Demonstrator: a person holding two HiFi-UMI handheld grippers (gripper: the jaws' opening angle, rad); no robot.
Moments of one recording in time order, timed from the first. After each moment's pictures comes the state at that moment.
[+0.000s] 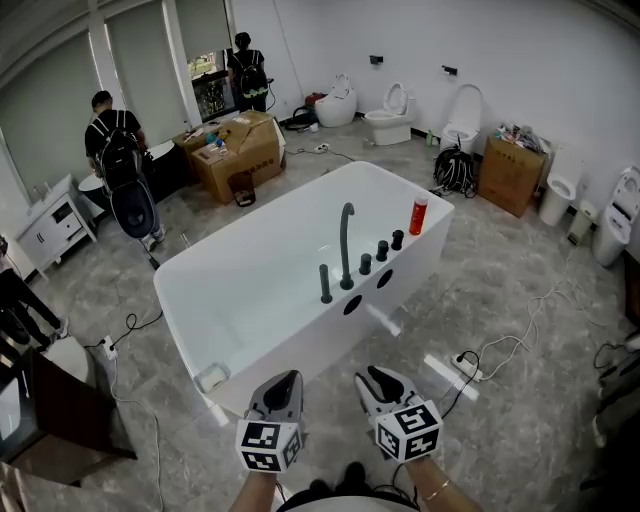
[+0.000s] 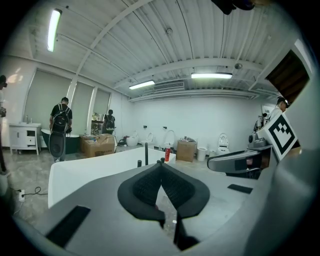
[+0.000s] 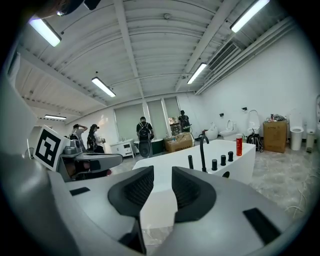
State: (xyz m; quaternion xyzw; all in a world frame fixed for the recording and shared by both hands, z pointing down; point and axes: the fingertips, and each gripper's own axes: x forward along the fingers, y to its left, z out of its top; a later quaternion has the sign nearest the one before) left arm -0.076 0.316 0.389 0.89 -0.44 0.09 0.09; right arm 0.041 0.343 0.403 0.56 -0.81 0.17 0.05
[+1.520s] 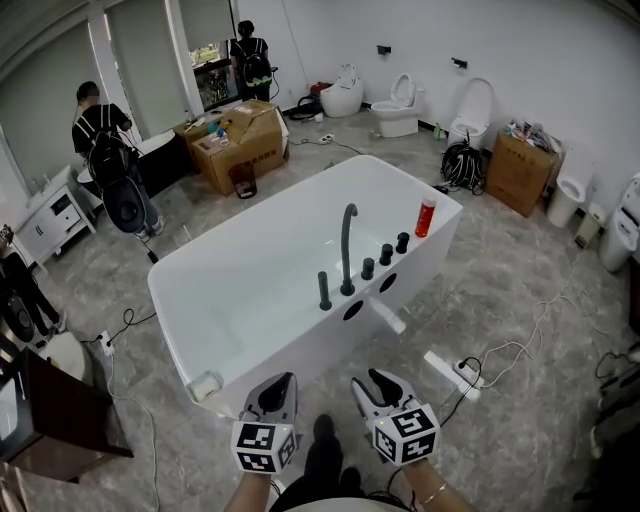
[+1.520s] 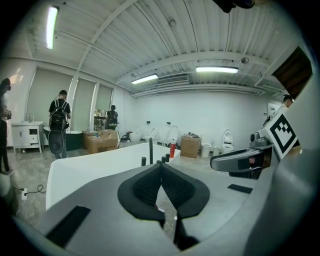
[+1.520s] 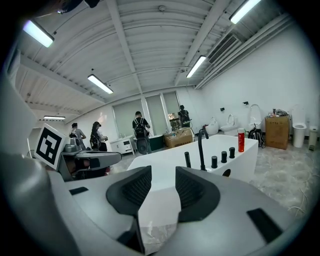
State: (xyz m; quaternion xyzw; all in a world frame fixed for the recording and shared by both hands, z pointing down) left arm -0.047 0.231 0.418 0.87 -0.46 0.12 0.11; right arm 0.078 0.260 0.434 0.55 -0.81 0.19 0.07
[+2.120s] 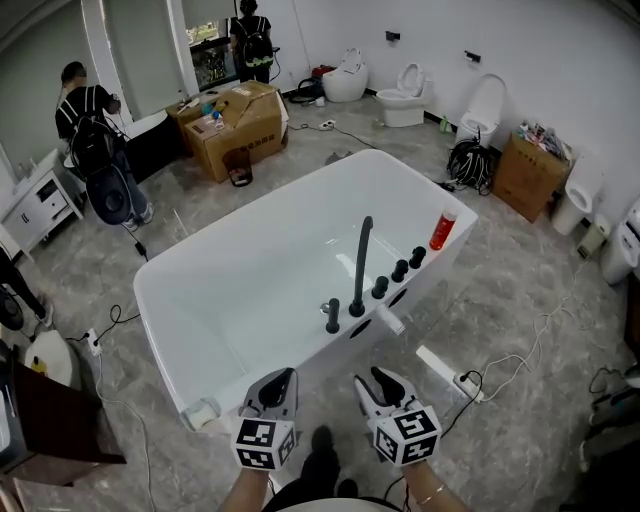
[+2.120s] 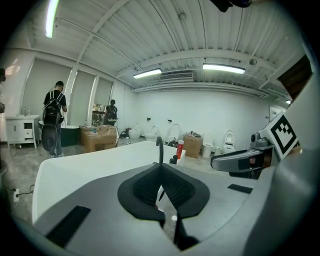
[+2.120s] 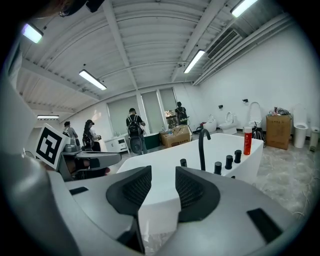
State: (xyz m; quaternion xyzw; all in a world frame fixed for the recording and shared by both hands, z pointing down) left arm -0.068 0.017 0.447 0.88 -0.44 0.12 0.13; right arm 0.058 0.050 0.458 0.56 -0.80 0.20 0.08
